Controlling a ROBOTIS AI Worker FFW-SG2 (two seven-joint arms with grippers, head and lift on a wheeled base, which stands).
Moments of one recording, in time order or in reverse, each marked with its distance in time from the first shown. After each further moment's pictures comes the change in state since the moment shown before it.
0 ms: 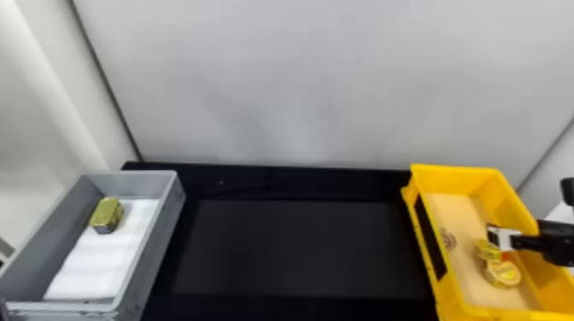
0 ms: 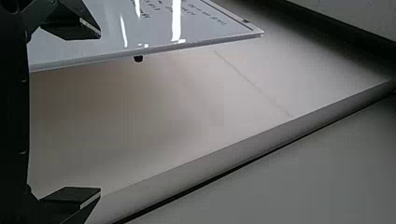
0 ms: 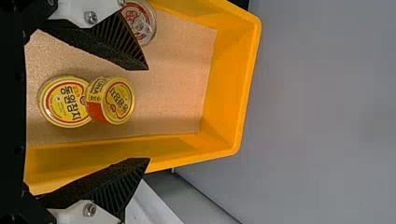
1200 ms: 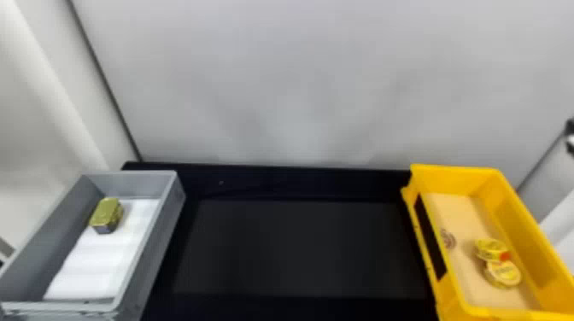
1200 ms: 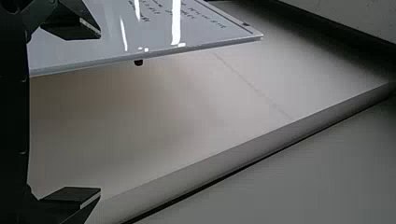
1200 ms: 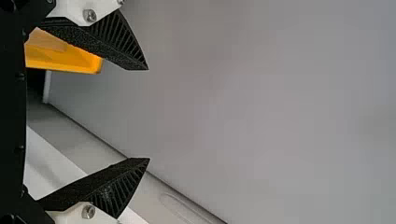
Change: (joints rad) left arm 0.001 0.000 0.011 -0.003 0.001 0.000 0.000; right arm -0.012 -0.061 -0.158 -0.303 -0.014 -0.253 0.036
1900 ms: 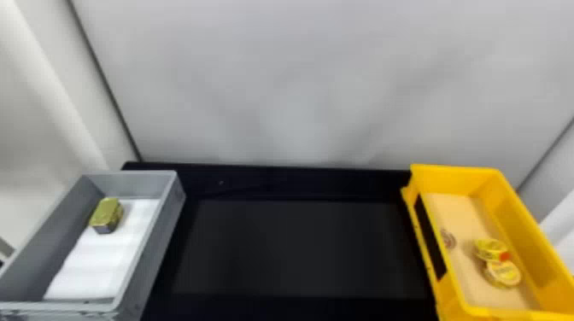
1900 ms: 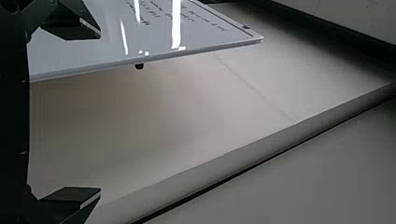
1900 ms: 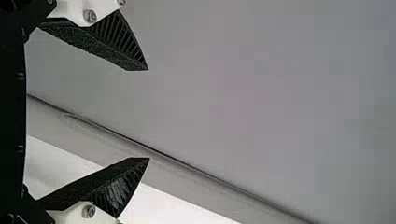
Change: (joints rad) left arm 0.003 0.000 0.010 -0.002 0.000 0.000 0.002; right arm 0.008 -0.023 -0.173 -0.153 -0.200 -0.214 -0.176
